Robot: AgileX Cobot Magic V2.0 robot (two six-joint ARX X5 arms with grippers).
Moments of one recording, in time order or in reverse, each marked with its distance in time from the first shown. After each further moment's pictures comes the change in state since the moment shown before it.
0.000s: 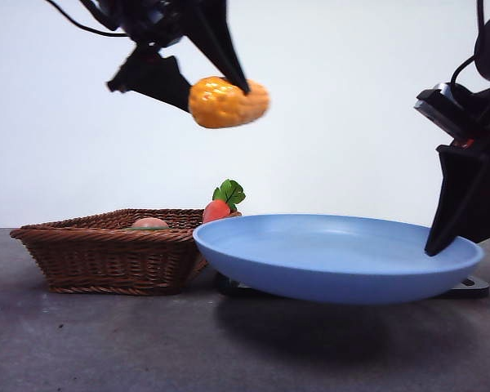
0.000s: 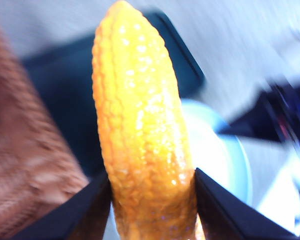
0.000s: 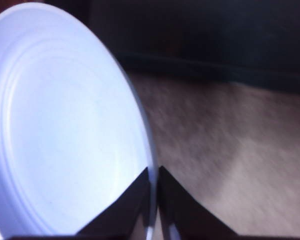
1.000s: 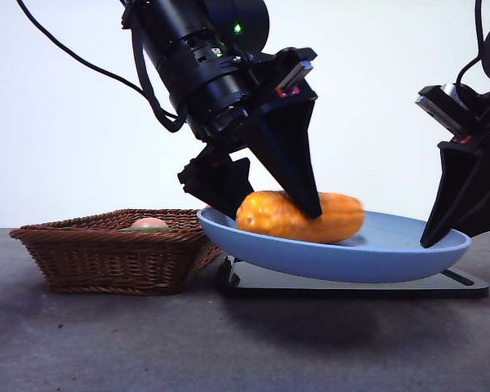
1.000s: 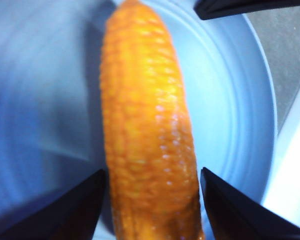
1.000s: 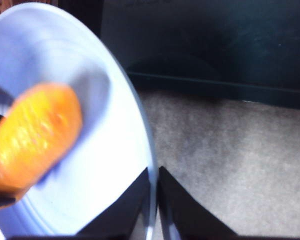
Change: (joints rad) left arm -0.181 0.251 0.000 -0.042 0.001 0.186; right arm -0.031 0.009 0.000 0.037 -0.049 0.036
